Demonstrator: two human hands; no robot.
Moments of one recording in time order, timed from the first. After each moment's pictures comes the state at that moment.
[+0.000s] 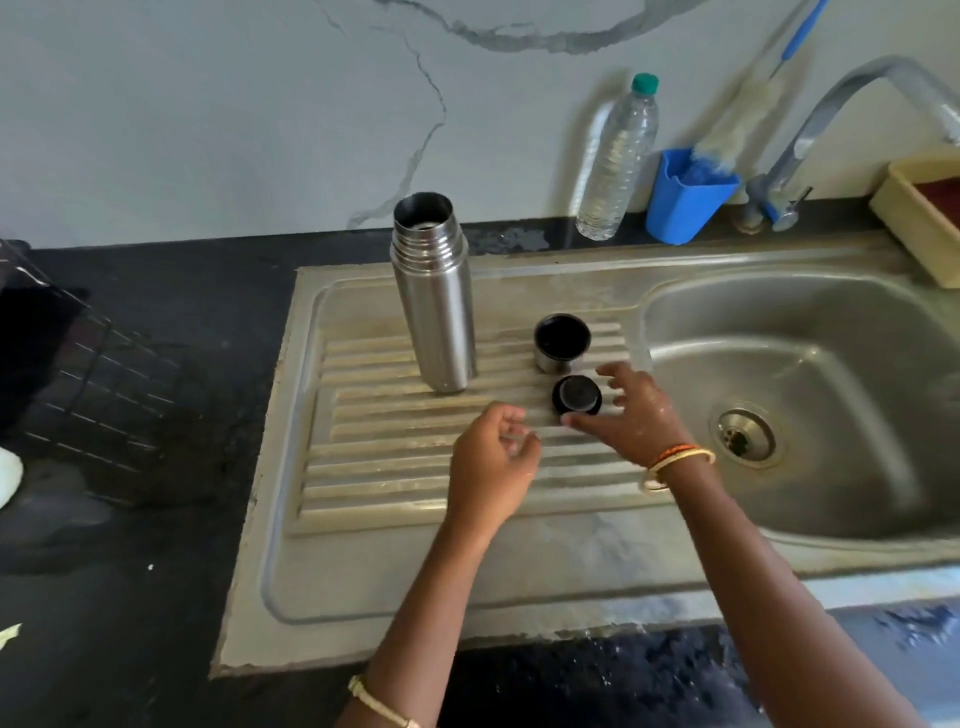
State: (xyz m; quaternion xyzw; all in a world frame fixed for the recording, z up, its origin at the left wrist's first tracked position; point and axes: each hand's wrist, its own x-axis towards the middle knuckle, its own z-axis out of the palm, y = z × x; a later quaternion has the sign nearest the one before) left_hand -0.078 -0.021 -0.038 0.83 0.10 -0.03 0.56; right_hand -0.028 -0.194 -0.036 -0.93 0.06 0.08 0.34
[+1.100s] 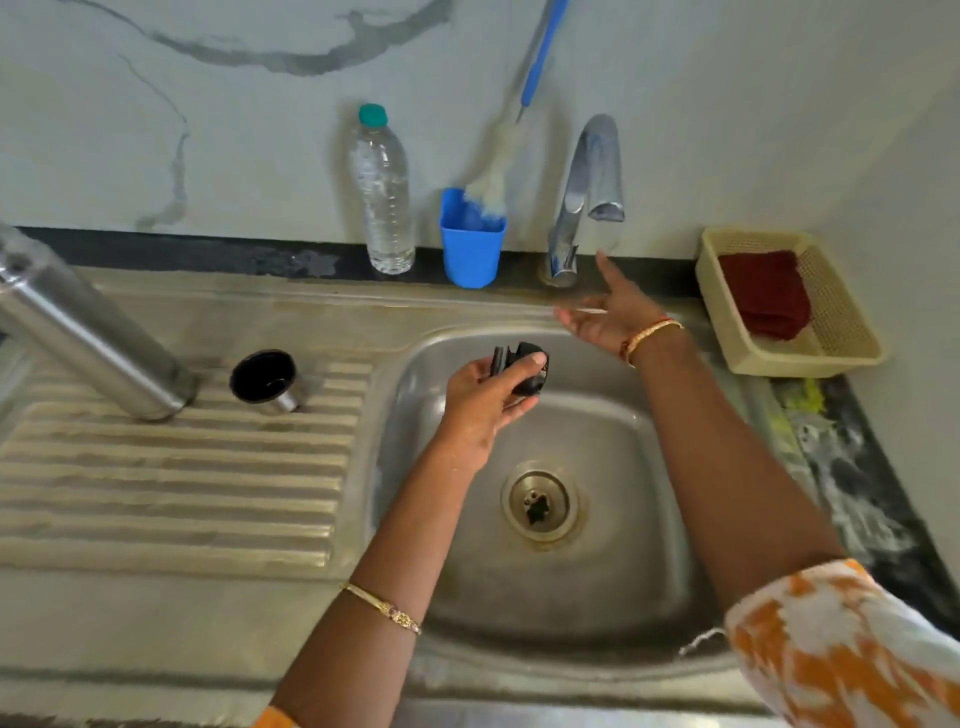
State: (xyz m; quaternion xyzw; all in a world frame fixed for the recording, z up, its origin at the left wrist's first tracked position) left_hand 0.065 -0.343 -0.023 0.49 0.23 -0.10 0.83; right_hand 0.184 -0.491 0.002 -0.48 0.23 0.21 0.82
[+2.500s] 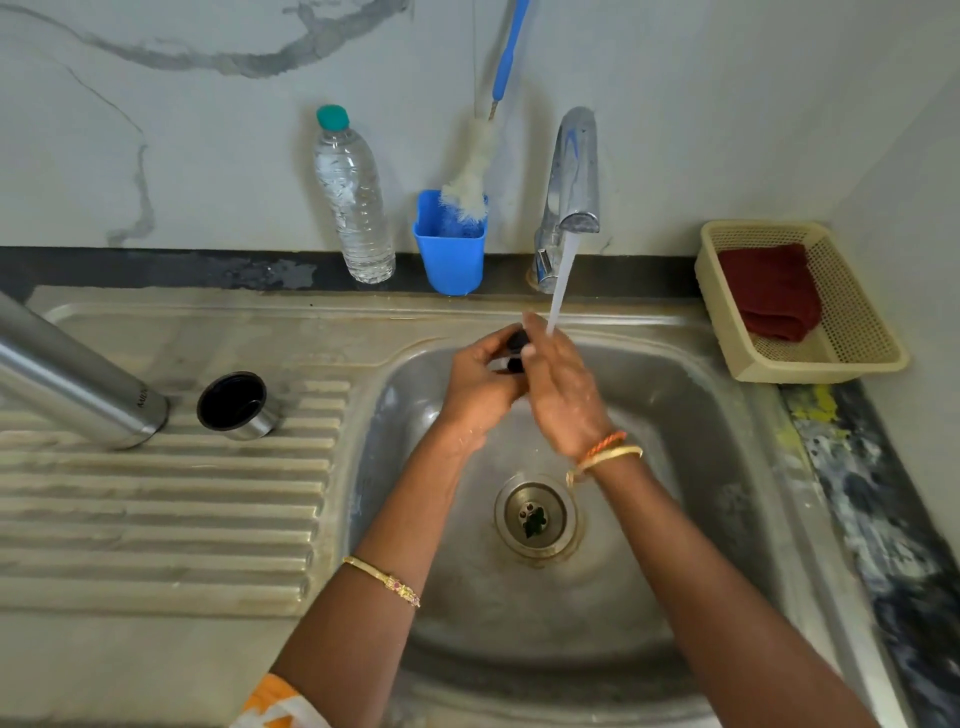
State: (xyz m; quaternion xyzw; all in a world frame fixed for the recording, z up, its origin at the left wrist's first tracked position) left_hand 0.100 -0.363 -0.017 0.62 0.13 -0.07 0.77; right_hand 0.101 -0.467 -0.016 -0.89 -0.10 0.07 0.44
